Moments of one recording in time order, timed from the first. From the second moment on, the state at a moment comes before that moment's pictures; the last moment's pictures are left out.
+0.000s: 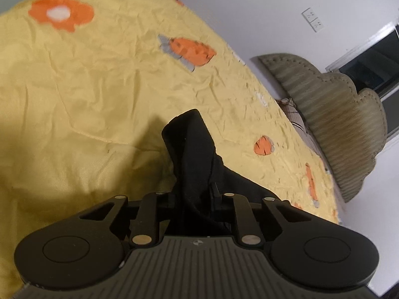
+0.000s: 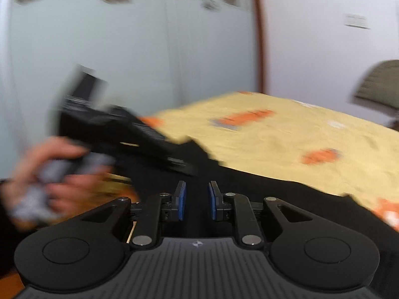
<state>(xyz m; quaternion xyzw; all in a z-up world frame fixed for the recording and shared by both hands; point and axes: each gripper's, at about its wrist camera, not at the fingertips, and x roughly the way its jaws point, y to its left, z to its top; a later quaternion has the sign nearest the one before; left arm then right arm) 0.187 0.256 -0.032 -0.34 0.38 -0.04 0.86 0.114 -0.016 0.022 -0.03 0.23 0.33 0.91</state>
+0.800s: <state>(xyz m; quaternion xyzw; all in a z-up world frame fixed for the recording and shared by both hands) 0.136 0.061 0.013 -0.03 0.31 0.04 0.95 0.144 -0.087 -0.017 0.22 0.27 0.36 0.86</state>
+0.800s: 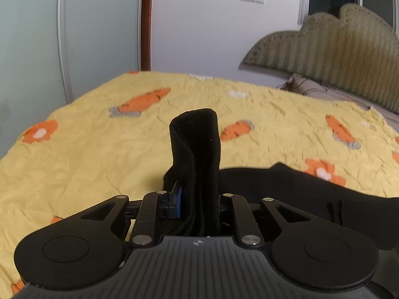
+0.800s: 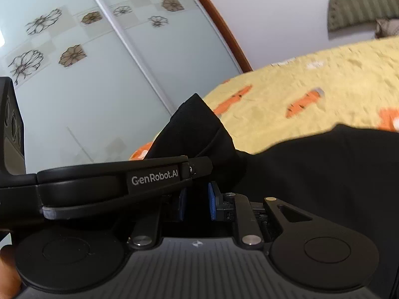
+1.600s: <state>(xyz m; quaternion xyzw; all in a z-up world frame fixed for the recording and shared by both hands) 0.138 0.050 -0.001 -0.01 0.31 0.03 0.95 0.139 -0.116 -0.014 0.11 0.30 0.28 0.91</state>
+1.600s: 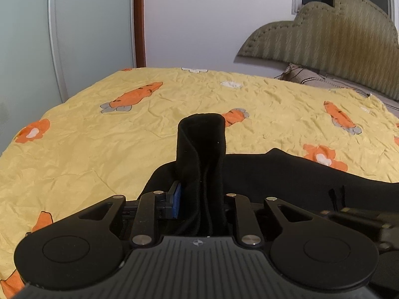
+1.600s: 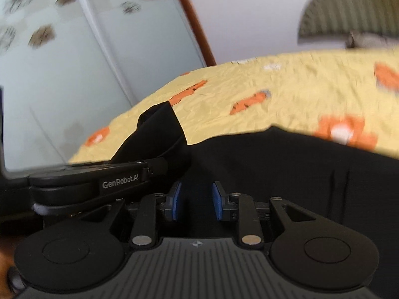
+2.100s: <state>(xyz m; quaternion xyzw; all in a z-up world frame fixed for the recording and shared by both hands) 0.115 -0.009 -0.043 0.19 0.25 0.04 0.95 0.216 -0.128 0.001 0.23 0.40 0.32 0.83</state>
